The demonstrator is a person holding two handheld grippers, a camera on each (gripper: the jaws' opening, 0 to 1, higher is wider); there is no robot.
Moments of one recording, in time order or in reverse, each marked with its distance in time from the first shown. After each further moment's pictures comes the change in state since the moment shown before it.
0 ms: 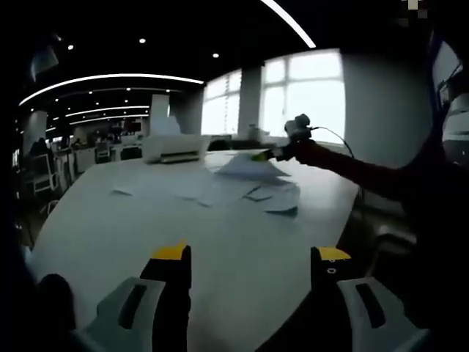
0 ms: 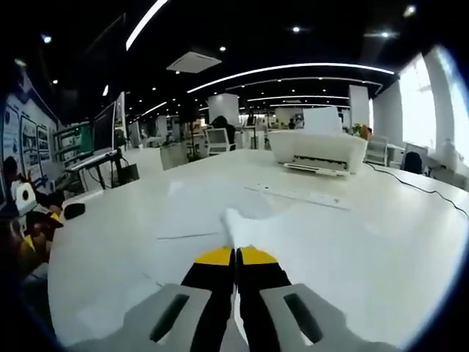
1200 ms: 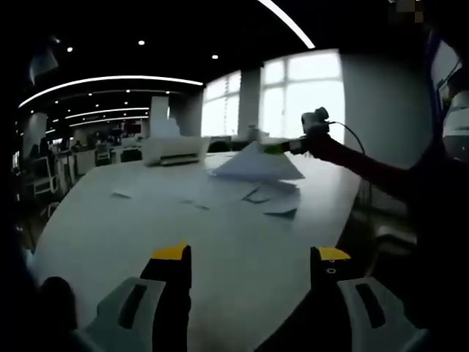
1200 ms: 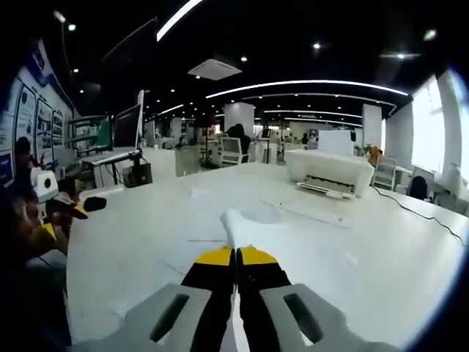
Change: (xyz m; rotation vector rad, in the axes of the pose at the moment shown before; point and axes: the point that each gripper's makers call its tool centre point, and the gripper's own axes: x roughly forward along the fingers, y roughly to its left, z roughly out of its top) left arm -0.002 -0.002 0.003 0.008 -0.005 0.001; right arm -0.048 0.036 0.024 -0.105 -0.057 0.055
